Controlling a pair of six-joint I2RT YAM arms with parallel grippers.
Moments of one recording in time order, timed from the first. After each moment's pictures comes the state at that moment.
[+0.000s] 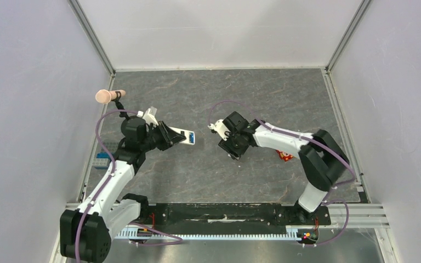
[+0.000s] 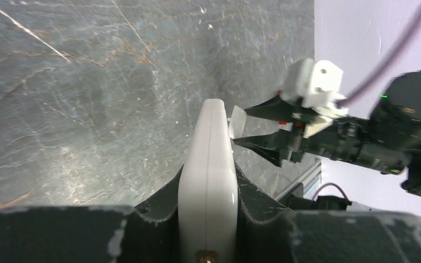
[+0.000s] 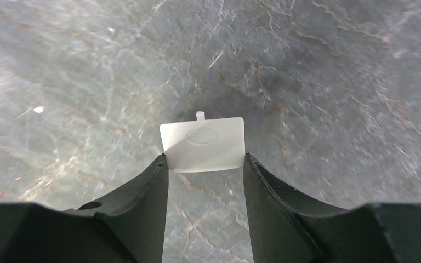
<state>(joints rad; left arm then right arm) -0.17 0.94 0.55 -0.13 0.49 -0.74 0.75 1.75 1.12 -0.55 -0.04 -0.21</state>
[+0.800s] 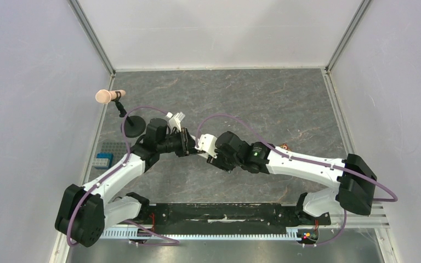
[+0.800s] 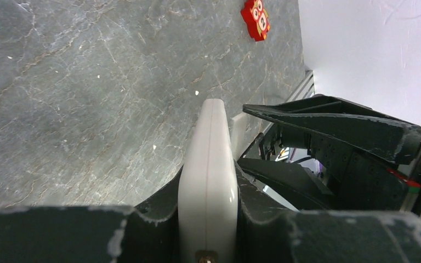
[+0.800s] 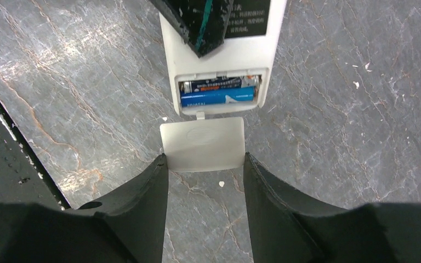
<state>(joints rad) -0.42 1.11 0.56 -0.03 0.64 -0.70 1.08 1.40 1.00 -0.43 0.13 -0.21</state>
